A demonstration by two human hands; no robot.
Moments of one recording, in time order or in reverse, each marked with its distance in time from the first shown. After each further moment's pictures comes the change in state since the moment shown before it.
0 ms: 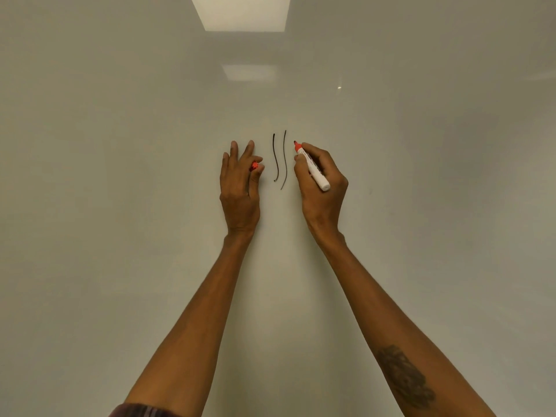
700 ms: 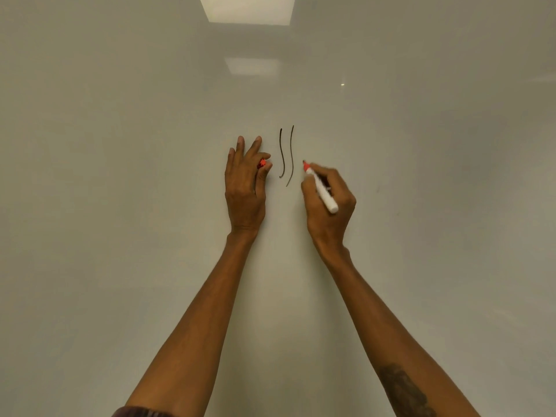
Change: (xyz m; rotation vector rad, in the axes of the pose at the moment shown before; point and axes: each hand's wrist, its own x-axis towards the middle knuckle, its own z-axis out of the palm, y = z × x) left_hand -0.001 -0.001 -0.001 0.035 -0.014 0.123; right_hand -0.024 0.024 -0.008 -0.187 0.046 -0.117
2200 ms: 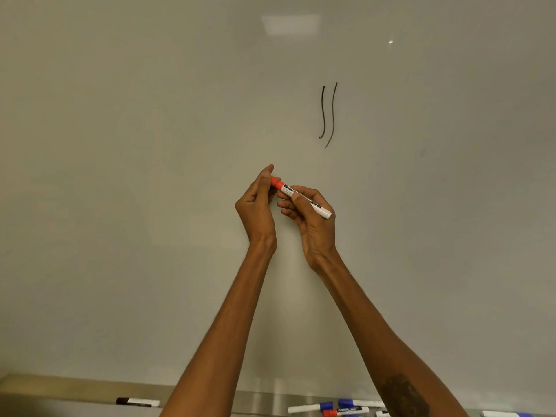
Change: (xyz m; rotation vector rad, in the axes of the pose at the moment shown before) left_hand -0.072 0.043 -0.084 -0.571 0.167 -0.960; right_hand -0.108 -0.035 0.019 0.826 -0.328 0.801
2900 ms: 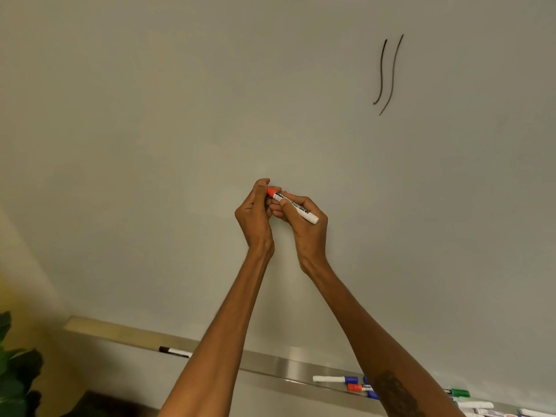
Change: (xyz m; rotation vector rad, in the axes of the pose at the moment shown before) left_hand 0.001 -0.030 -0.098 0.084 0.167 -0.128; right_hand -0.039 0.089 0.040 -0.116 -0.010 0.044
